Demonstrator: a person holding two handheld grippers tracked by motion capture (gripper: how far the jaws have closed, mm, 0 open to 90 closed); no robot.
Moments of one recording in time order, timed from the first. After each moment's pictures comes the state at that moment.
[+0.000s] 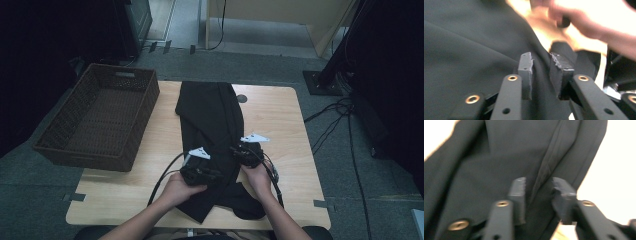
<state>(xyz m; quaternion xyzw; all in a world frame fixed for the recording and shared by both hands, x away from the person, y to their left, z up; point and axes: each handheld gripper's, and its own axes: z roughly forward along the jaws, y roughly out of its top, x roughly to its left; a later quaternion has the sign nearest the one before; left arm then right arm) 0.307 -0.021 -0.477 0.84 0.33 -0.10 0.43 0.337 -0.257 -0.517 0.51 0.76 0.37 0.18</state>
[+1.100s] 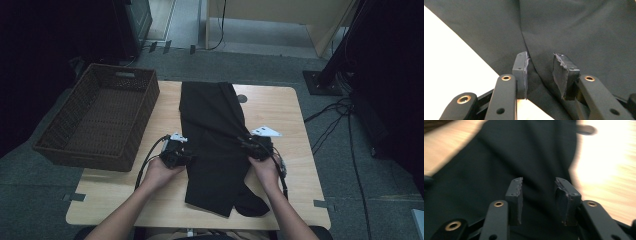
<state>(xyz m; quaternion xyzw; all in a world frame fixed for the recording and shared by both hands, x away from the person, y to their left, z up) 0.353 0.027 -0.503 0.84 0.40 0.01 0.36 0.343 -0.276 -0.487 0.50 0.73 0.42 0.21</state>
